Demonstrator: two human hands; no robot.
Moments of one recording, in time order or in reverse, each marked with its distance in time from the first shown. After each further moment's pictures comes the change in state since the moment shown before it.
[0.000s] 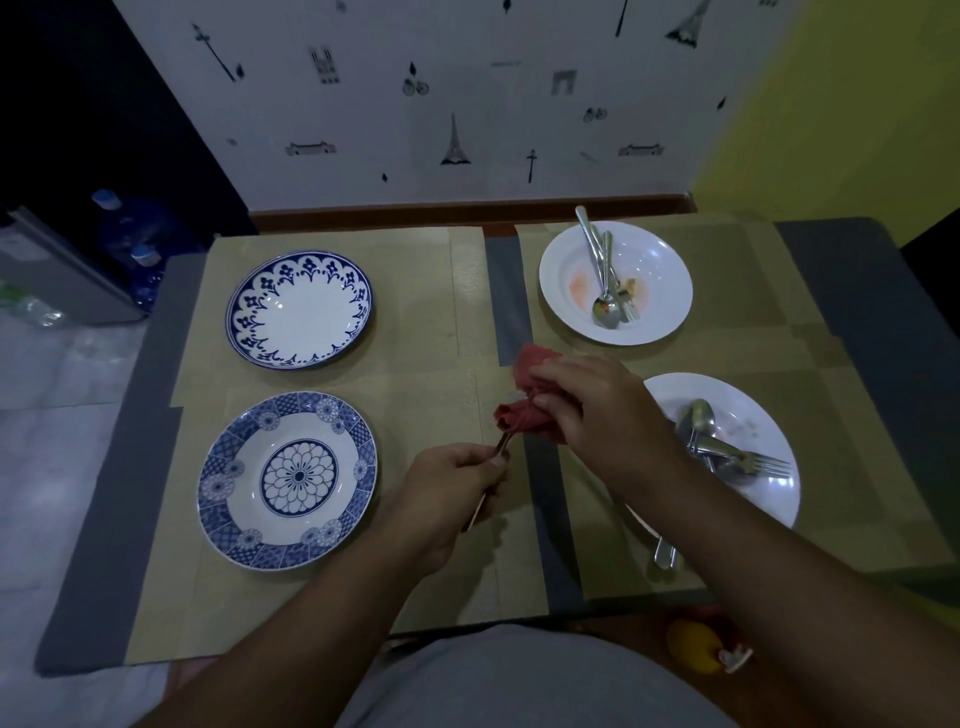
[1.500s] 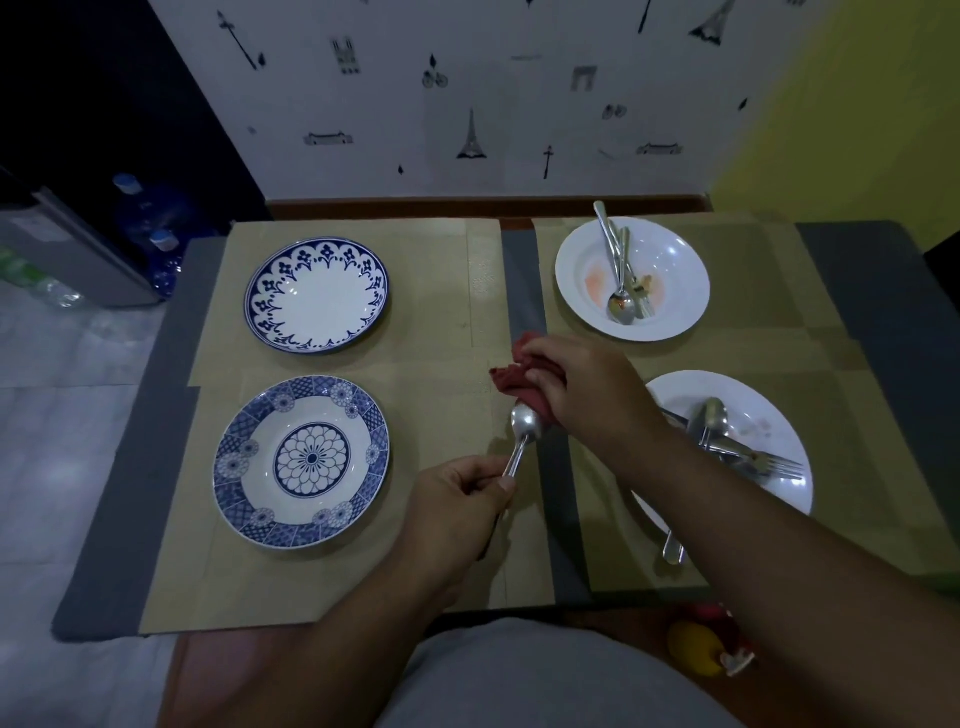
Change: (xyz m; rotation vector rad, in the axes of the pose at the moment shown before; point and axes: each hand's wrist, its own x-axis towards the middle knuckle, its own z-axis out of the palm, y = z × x) left_hand -0.010 -0.042 -0.002 -0.025 0.081 0.205; right_hand 0.027 0.000 0.022 0.005 -0.054 0.024
